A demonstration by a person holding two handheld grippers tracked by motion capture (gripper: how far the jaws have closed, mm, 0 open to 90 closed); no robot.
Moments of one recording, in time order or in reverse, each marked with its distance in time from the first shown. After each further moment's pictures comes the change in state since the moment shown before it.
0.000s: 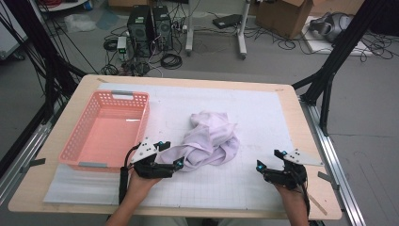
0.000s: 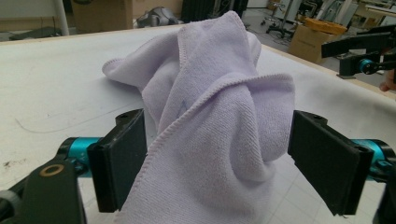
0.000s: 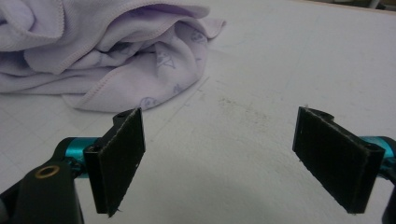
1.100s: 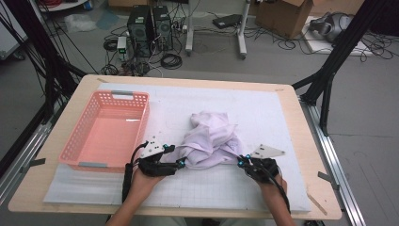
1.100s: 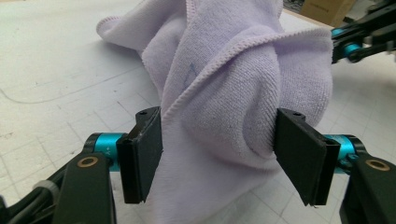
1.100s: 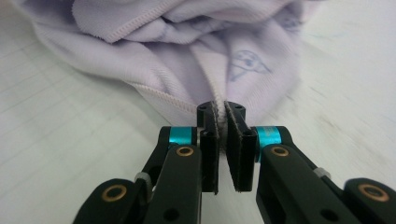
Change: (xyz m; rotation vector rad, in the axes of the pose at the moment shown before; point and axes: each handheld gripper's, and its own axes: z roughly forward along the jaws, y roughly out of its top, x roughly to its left) left arm 0.003 -0.004 0.016 0.133 0.023 0.003; right arm 0.047 0.018 0.043 0.169 0.116 -0.172
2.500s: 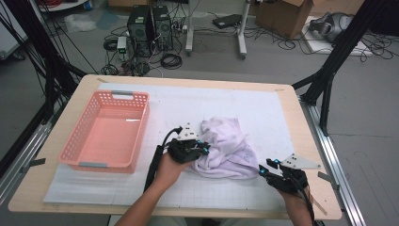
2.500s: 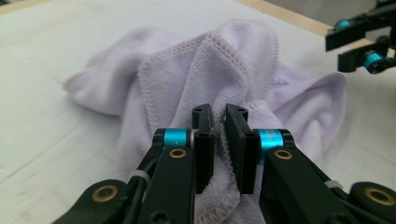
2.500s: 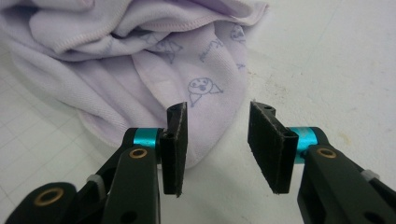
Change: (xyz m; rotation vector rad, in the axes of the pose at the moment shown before) left arm -0.030 0.065 0.052 0.115 -0.085 0.061; right arm -0.024 -0.034 -0.055 -0.061 -0.081 0.110
